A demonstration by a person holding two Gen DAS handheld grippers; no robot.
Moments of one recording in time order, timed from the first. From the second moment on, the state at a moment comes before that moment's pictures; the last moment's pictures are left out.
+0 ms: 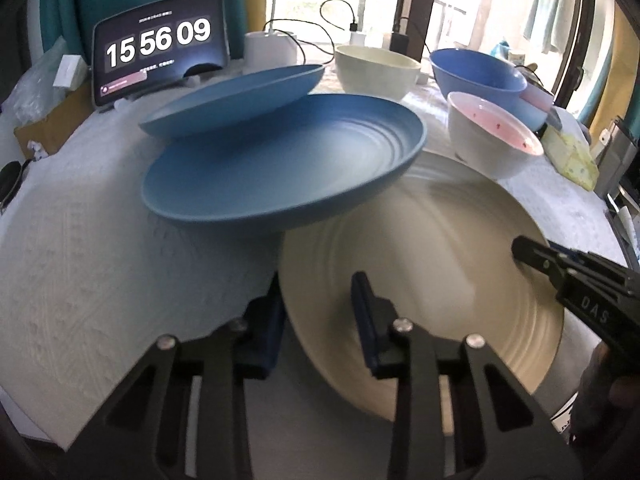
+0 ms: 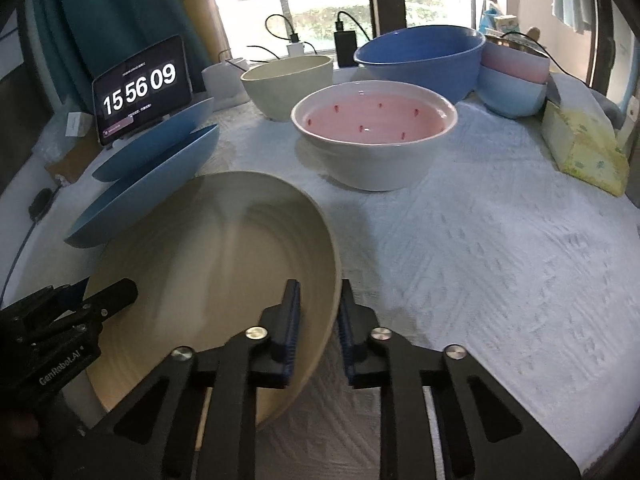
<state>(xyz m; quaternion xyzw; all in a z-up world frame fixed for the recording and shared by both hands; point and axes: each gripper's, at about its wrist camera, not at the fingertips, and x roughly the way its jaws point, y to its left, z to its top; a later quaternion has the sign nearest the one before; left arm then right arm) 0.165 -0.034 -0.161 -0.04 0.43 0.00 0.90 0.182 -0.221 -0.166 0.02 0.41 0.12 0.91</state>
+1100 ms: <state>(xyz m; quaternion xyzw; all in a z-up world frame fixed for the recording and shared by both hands) 0.161 -0.080 -0.159 0.01 0.45 -0.05 0.89 0.162 -0.270 -0.161 0.06 0.39 0.05 0.92</state>
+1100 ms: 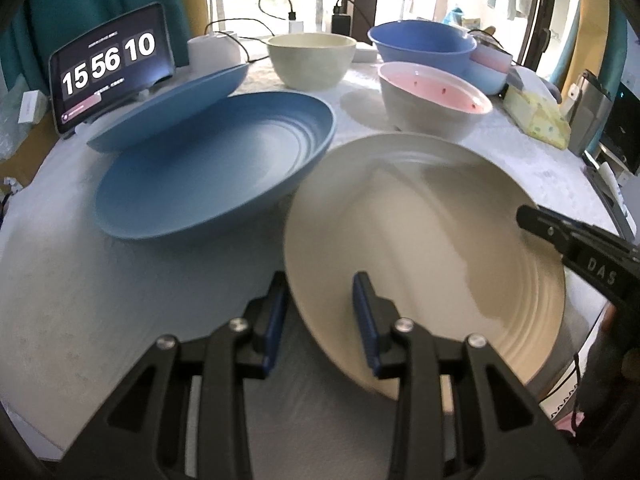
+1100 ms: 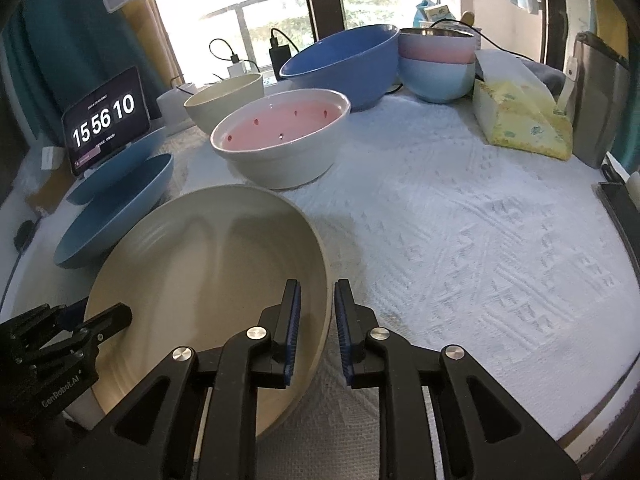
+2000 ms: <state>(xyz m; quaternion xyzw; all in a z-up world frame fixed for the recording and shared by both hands) 0.139 -0.008 -0.123 -0.07 0.37 0.01 0.92 0.165 -0.224 -0.114 0.00 0.35 0.07 0.93</state>
